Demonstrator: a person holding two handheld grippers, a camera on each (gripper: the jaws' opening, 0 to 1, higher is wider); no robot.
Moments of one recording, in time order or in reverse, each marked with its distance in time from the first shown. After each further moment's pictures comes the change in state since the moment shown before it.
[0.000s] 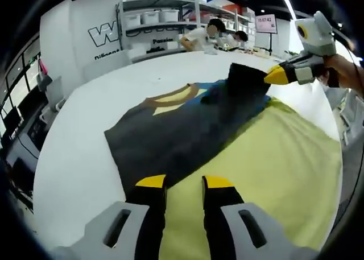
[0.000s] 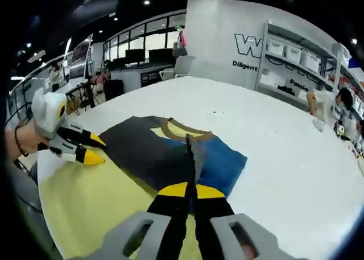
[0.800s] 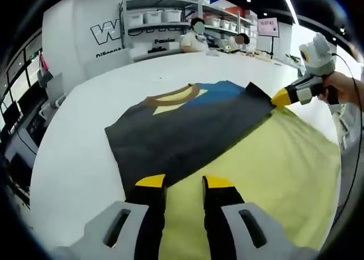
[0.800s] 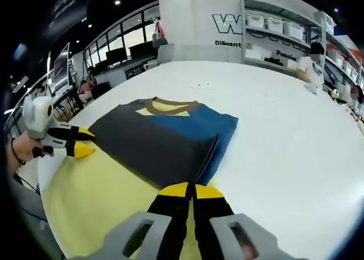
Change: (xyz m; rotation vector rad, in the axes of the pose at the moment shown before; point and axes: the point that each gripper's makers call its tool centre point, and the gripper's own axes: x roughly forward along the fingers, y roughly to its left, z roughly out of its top) left arm 0.001 0.000 -0.002 -0.030 -0.007 -0.008; right arm 0.001 -0.013 -0.055 0.160 0.104 -0.030
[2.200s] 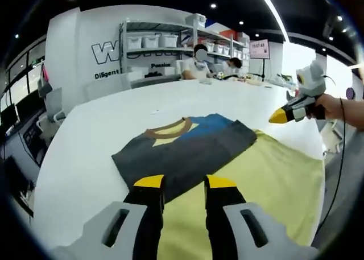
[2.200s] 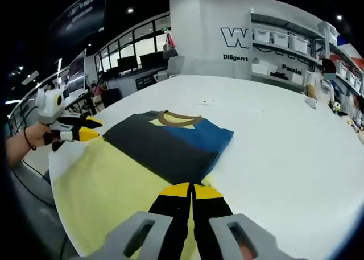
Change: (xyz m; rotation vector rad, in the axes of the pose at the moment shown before) left arm -0.051 -0.006 0.042 -0.012 -0.197 -0.056; right arm -0.053 0.005 0.011 -0.064 -0.093 0.074
